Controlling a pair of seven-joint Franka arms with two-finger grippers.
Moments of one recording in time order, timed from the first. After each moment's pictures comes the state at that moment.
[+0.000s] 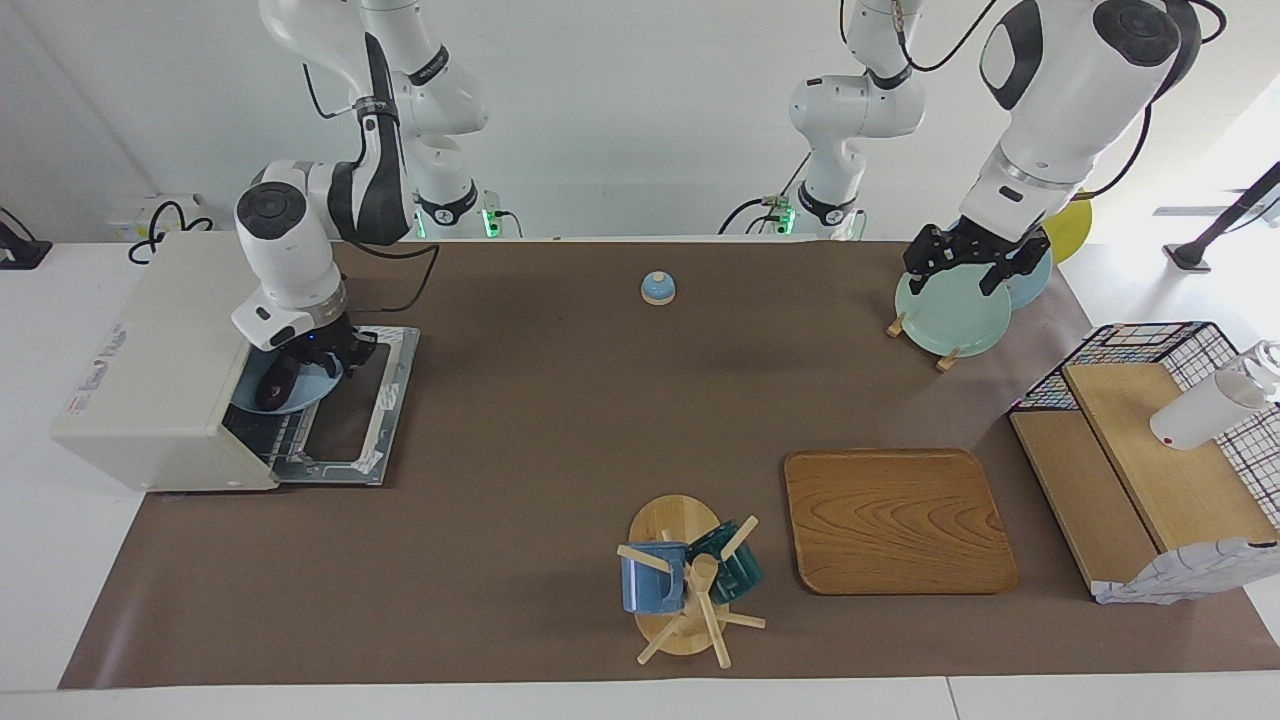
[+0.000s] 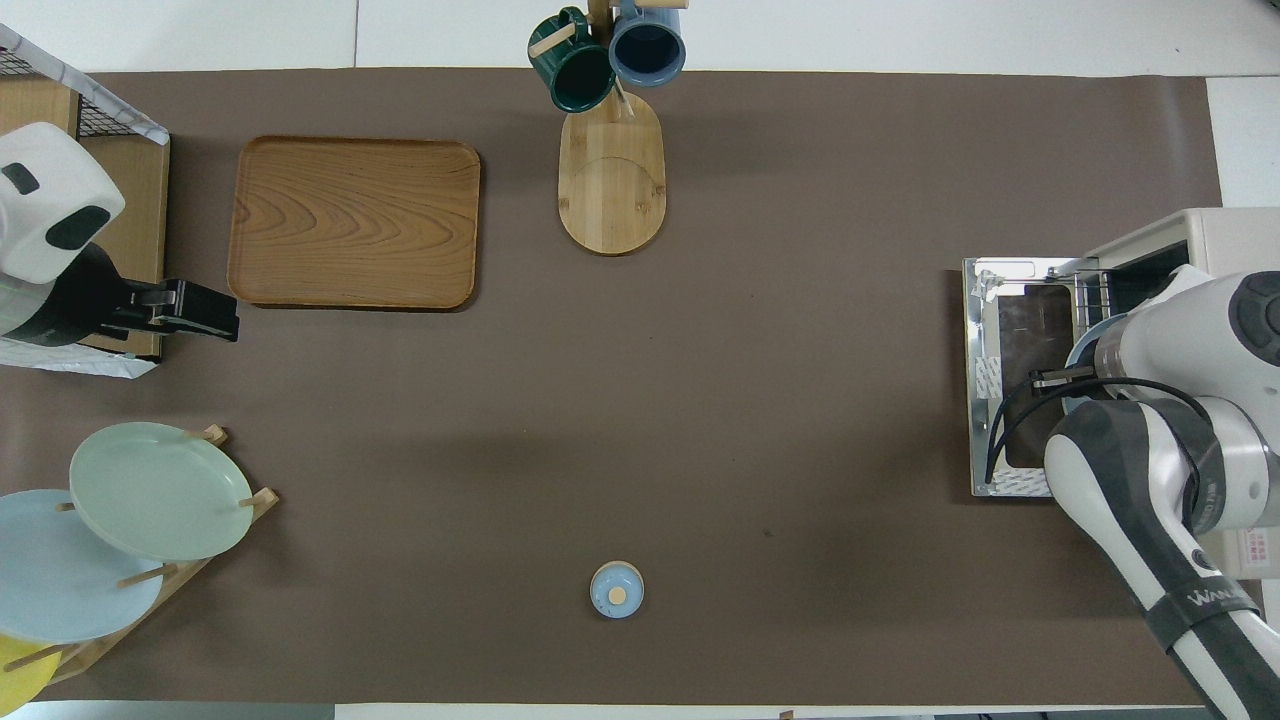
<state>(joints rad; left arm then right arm) -0.12 -0.04 -0.03 -1.70 -0.02 1.63 -0.05 -0.03 -0.02 -0.05 -2.26 -0.21 2.20 -0.01</state>
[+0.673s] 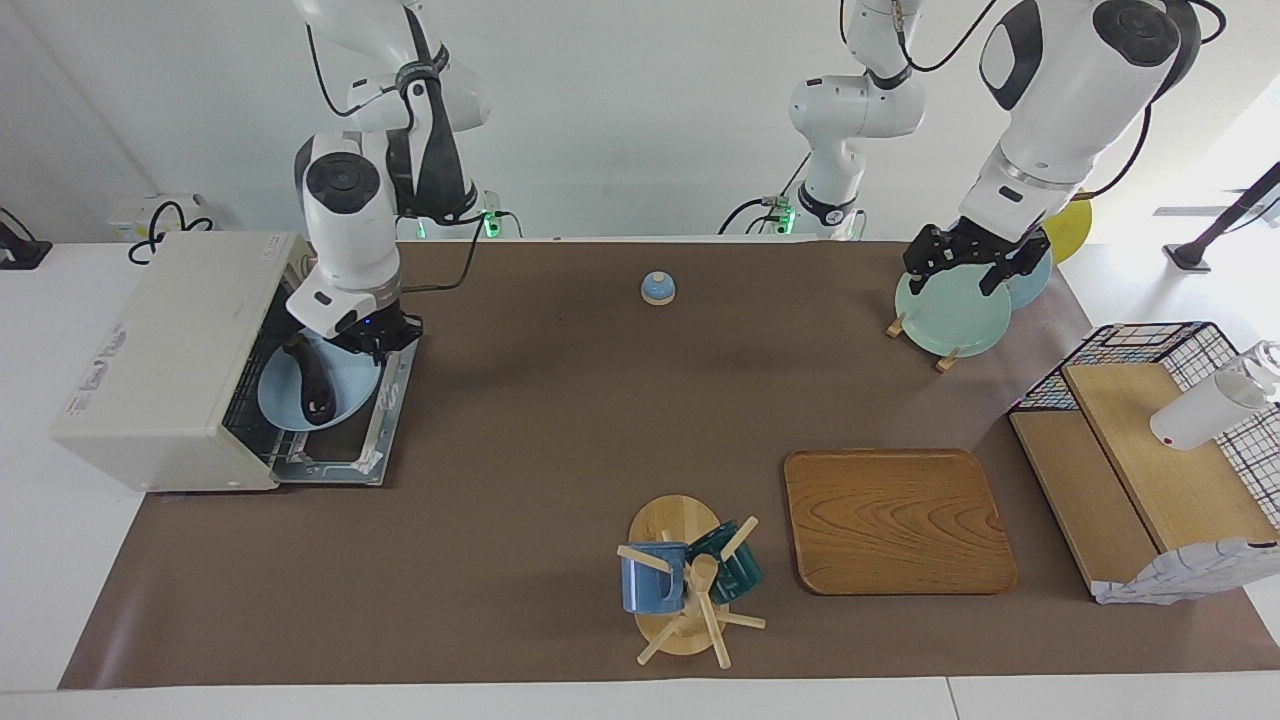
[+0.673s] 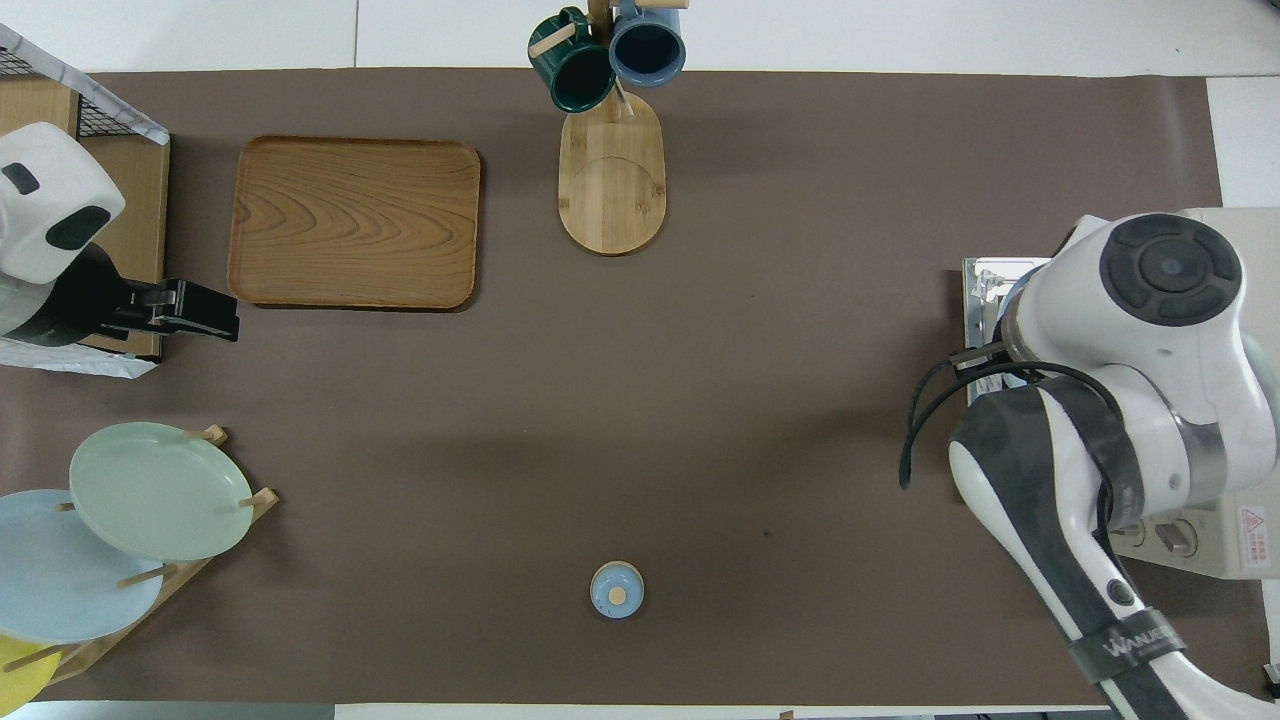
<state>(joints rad) -0.12 -0.04 -0.03 -1.70 -0.02 1.63 -0.05 0.21 0.00 -0.03 -2.05 -0.24 1.97 0.07</state>
